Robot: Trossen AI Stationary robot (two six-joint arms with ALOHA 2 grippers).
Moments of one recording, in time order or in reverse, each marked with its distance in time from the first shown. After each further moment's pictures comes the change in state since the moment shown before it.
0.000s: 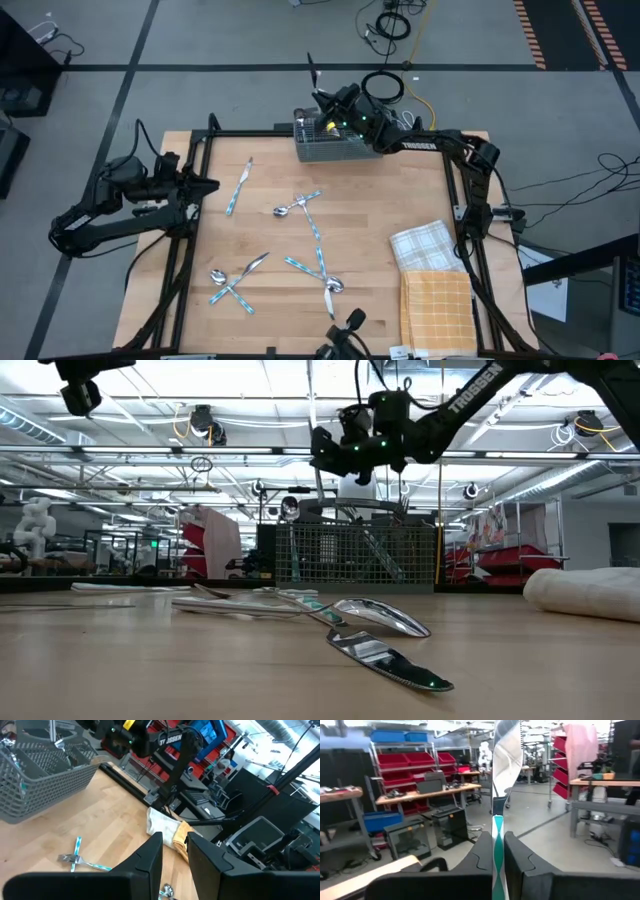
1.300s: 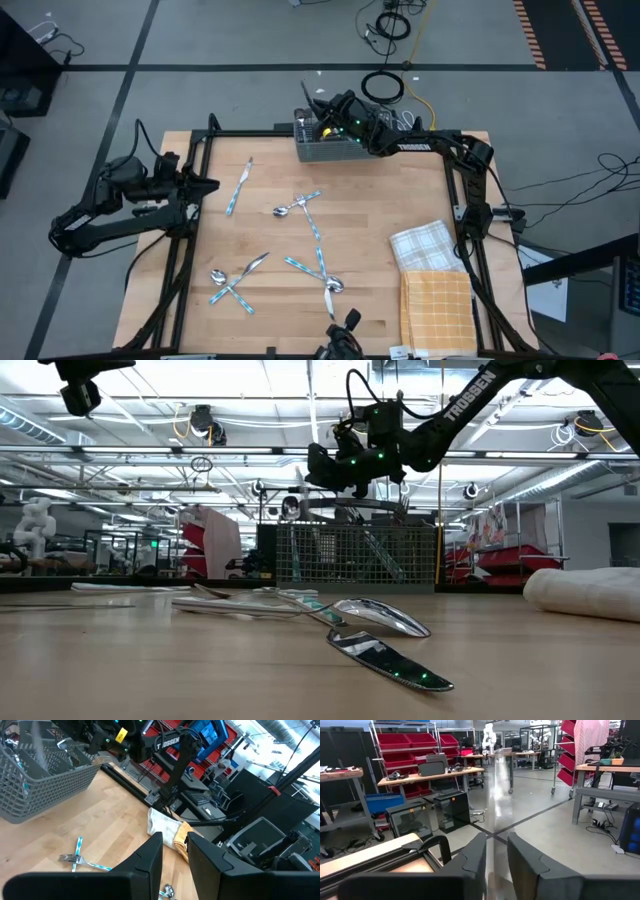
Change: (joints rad) left arm 0.000 0.000 0.000 -0.002 -0.006 -0.001; right arm -0.001 0.053 -0.007 -0.063 -0.020 0.002
